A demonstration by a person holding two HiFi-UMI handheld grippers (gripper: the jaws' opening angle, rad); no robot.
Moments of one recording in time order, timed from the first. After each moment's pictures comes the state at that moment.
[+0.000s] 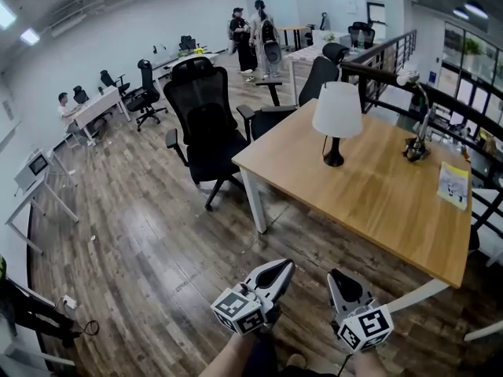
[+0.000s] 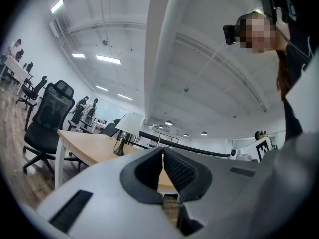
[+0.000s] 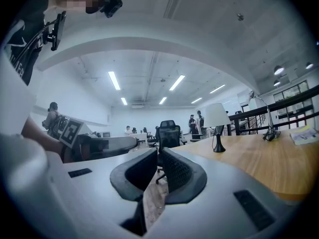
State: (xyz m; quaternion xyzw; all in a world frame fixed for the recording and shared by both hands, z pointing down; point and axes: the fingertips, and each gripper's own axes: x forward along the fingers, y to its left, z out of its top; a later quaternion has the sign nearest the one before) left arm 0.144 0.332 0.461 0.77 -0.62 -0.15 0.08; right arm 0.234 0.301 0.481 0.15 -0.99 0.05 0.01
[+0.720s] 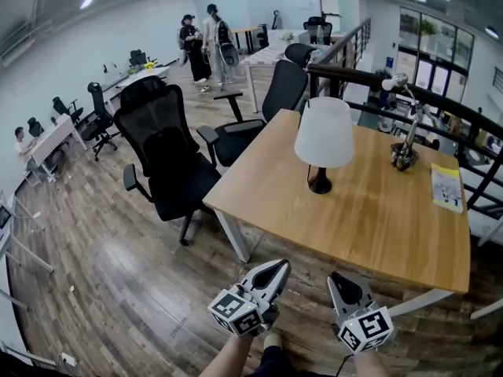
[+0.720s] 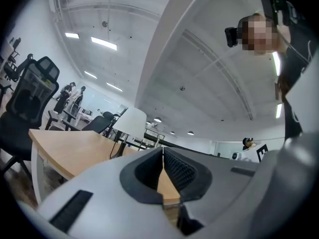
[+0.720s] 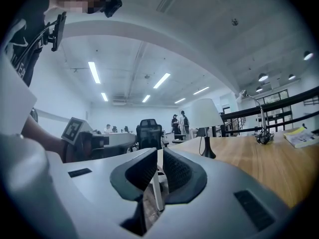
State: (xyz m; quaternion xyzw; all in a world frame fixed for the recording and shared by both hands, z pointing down) left arm 0.009 0.173 0.453 0.82 -0.53 -0.17 0.12; right arm 0.113 0.161 0.485 0.25 -0.97 0.06 0.02
